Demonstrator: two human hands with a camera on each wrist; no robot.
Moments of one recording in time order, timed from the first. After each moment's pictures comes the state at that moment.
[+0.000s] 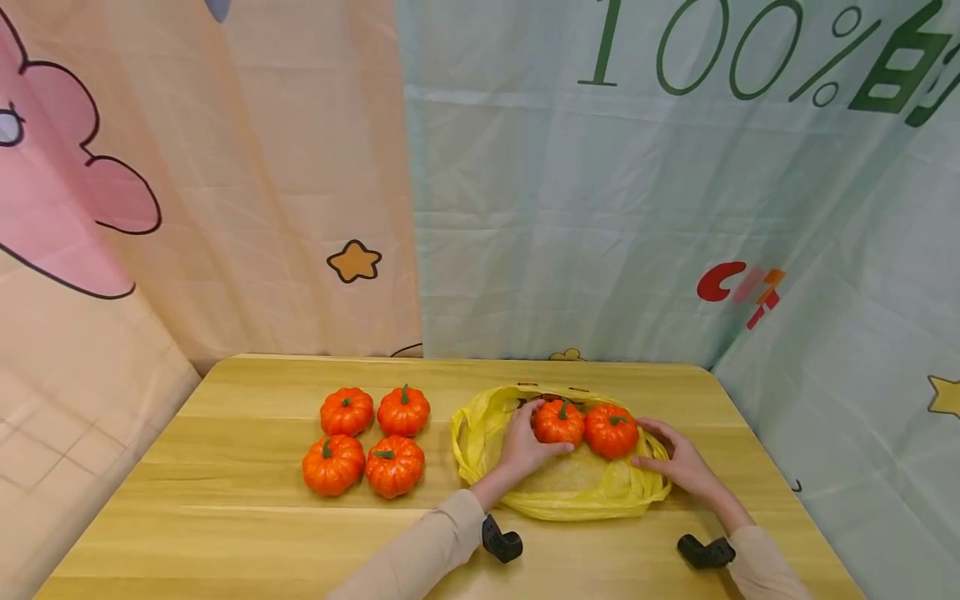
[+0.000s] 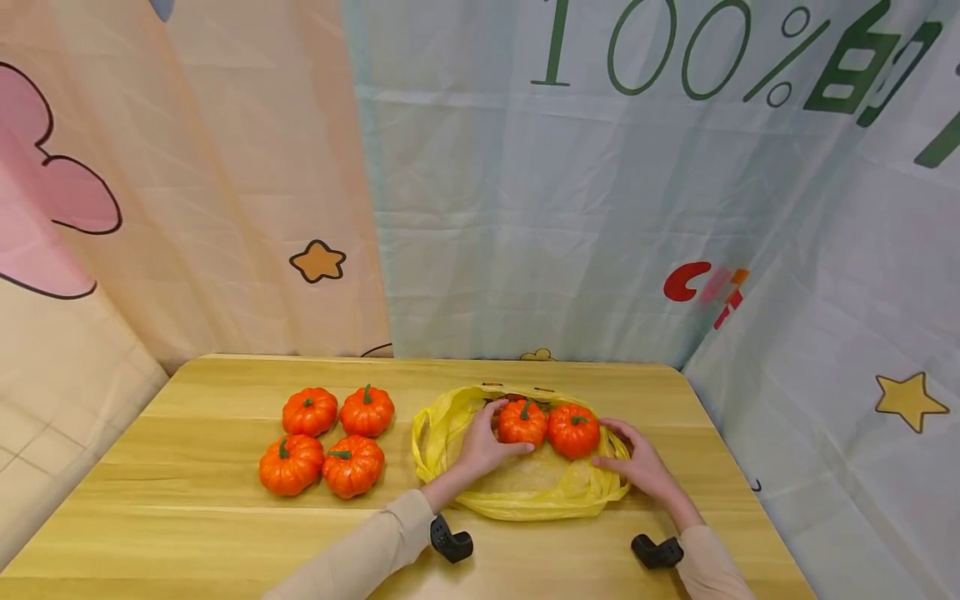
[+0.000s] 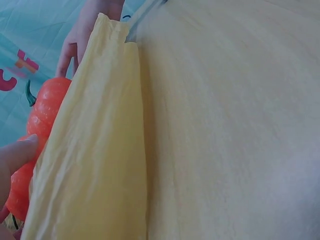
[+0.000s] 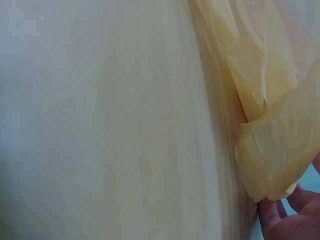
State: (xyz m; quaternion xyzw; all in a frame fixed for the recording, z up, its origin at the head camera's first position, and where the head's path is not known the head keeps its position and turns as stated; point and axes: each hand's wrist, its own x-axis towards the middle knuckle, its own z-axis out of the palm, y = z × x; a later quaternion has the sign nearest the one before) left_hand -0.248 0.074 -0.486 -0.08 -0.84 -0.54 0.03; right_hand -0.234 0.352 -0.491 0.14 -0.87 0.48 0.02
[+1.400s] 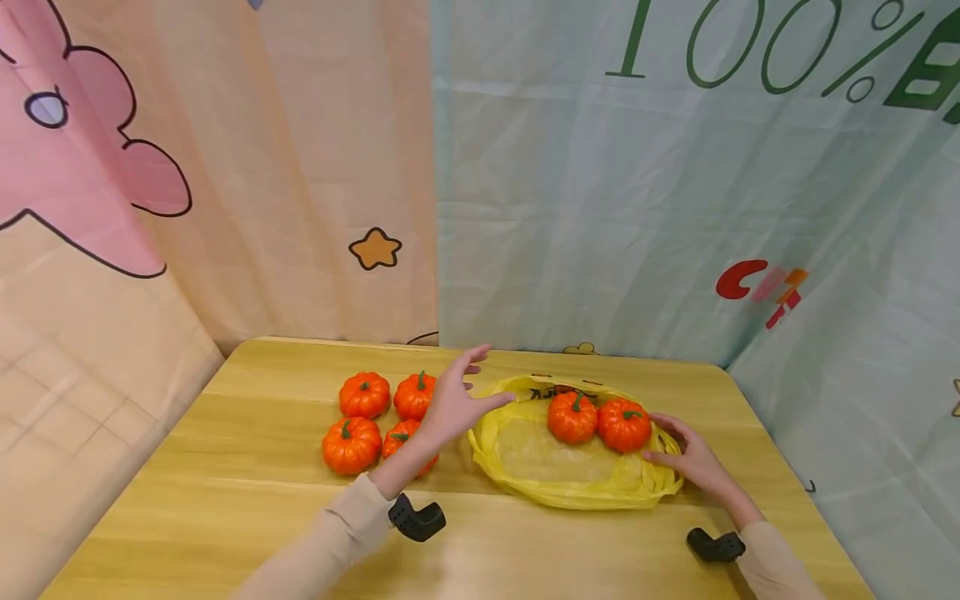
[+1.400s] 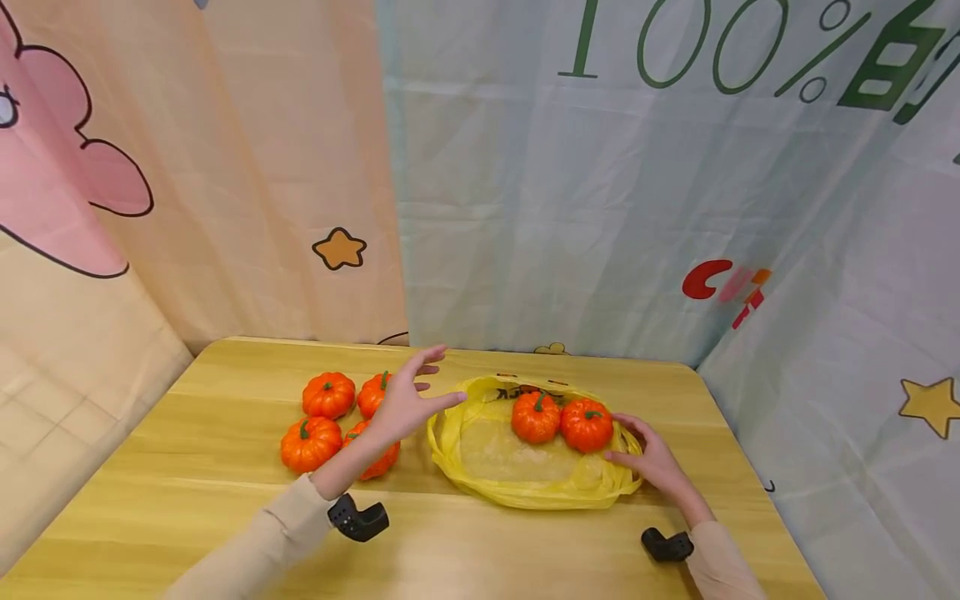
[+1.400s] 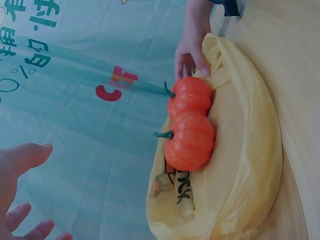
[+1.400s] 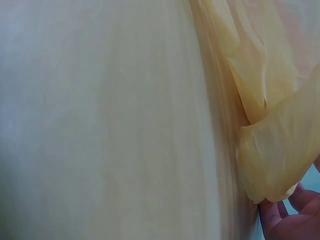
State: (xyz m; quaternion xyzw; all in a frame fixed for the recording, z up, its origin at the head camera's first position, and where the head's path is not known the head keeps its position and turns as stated) left_hand -0.216 -0.043 -0.383 -0.12 -0.80 -0.57 0.09; right_hand -0.231 0.350 -0.490 0.13 -0.87 0.47 0.01
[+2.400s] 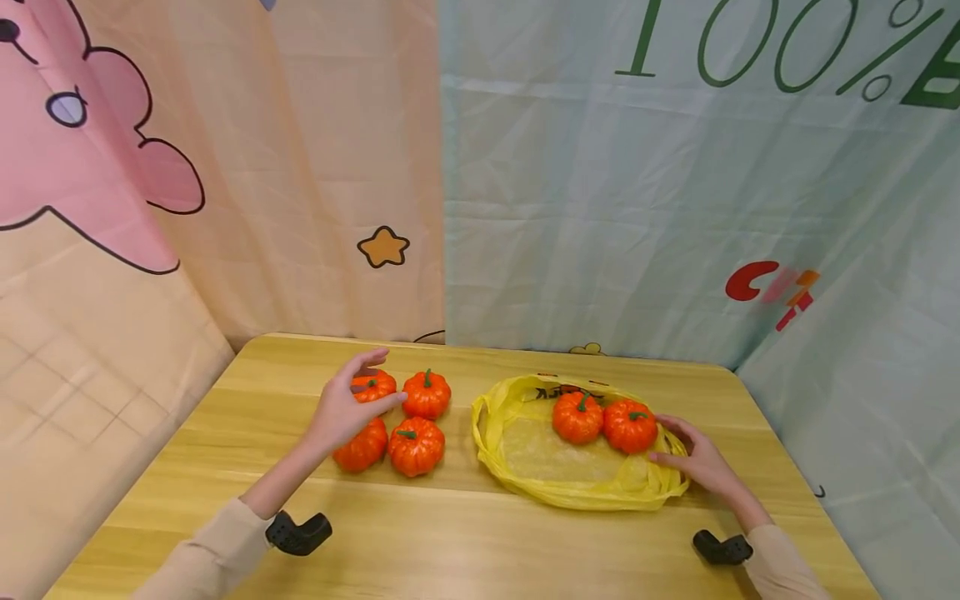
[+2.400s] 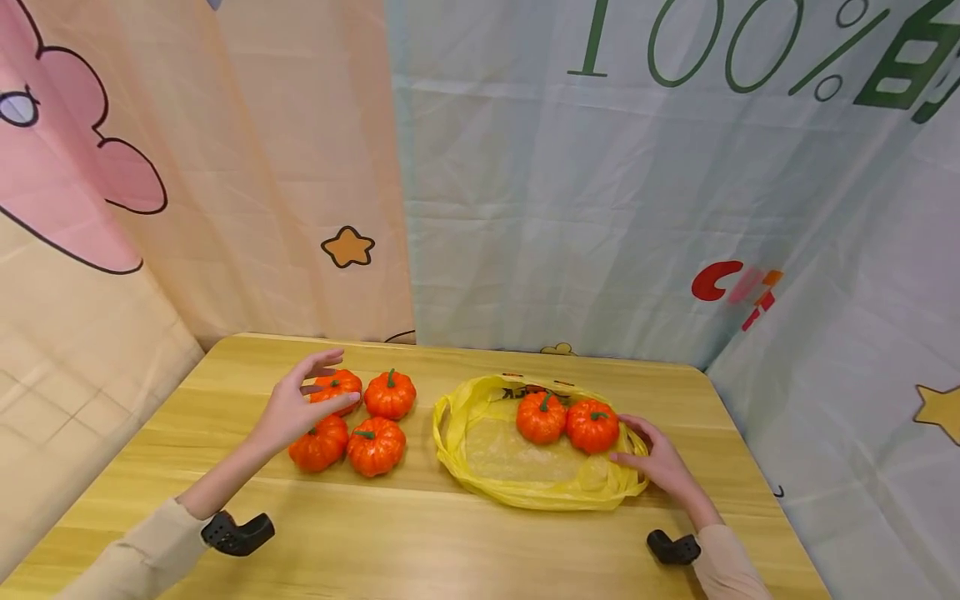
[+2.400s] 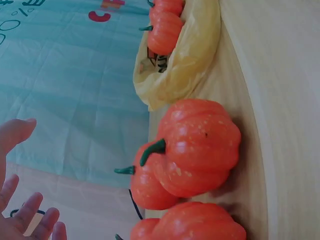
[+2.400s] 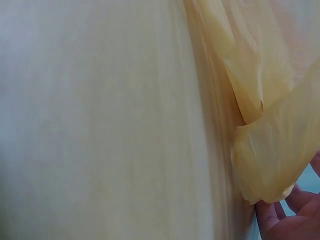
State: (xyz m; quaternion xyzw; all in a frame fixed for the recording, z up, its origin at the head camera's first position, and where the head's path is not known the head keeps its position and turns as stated) left_hand -0.191 -0.178 -0.385 -0.06 -0.86 -0.49 0.13; right_hand -0.235 0.351 -0.488 0.14 -0.88 0.45 0.01
